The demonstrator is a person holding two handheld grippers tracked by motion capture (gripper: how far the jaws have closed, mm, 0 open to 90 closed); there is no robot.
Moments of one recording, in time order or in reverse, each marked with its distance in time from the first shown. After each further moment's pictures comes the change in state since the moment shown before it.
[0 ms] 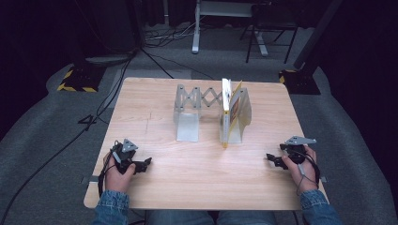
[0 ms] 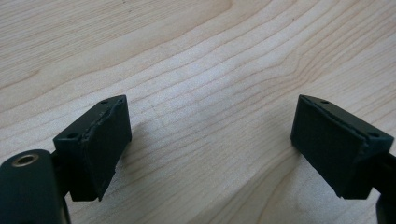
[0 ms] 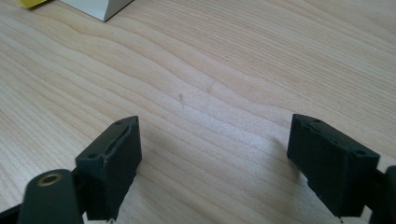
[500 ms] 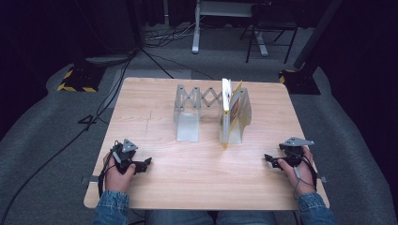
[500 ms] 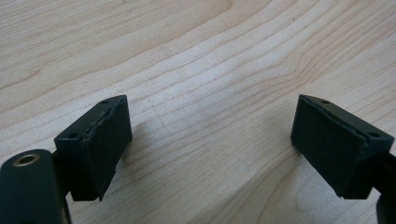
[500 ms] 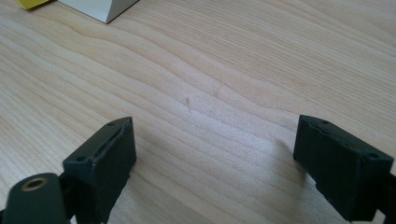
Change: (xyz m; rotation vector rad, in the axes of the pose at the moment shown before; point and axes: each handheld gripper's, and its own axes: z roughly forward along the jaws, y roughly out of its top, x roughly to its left) left arm 0.000 0.000 0.000 -0.001 0.003 0.005; right arm 0.007 -0.001 0.004 -0.016 -0.021 -0.006
